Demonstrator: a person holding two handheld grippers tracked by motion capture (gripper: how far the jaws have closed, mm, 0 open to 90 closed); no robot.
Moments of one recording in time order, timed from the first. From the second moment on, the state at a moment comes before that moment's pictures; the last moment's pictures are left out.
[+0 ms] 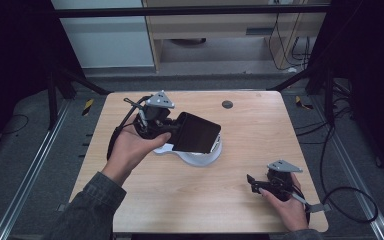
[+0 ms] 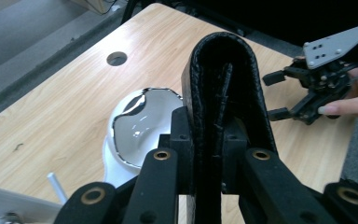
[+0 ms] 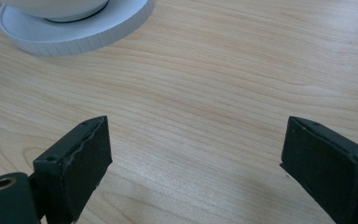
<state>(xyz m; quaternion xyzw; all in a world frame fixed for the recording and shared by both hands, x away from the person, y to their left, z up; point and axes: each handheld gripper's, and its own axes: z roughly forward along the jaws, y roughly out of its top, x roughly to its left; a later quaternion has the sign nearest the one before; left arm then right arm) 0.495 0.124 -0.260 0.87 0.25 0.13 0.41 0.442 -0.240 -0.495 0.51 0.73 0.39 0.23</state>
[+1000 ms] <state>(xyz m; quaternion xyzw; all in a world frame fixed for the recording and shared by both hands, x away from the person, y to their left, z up) 0.528 0.110 -0.281 0.88 0.28 0.14 0.37 0.442 -0.241 -0.496 0.51 0.74 0.38 0.22</state>
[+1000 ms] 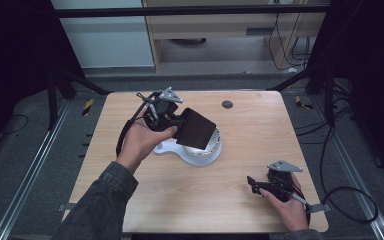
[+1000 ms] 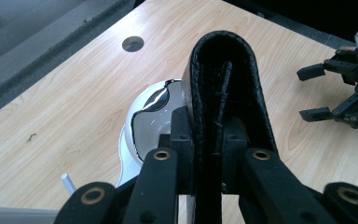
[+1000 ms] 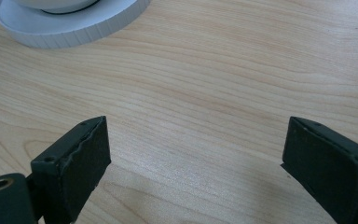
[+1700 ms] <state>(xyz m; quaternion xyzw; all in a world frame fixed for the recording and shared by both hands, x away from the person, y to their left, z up) 0.556 0.100 -0.325 0.88 0.30 0.10 0.36 0.444 -0.239 -0.498 0.51 0.74 0.38 0.21</state>
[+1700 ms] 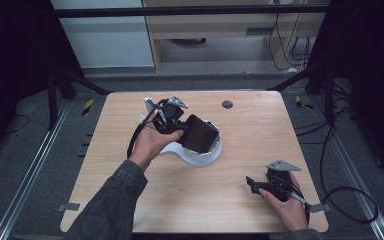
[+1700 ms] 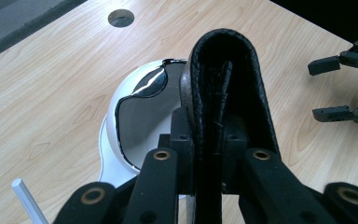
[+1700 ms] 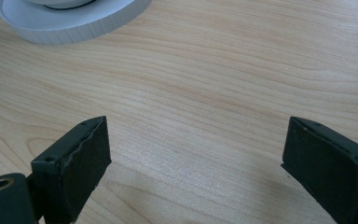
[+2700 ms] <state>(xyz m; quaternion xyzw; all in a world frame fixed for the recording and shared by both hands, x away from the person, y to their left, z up) 0.571 0.111 -0.307 0.85 0.33 0.16 0.38 0.445 -0.235 -0.501 0.51 0.75 0.37 0.19</state>
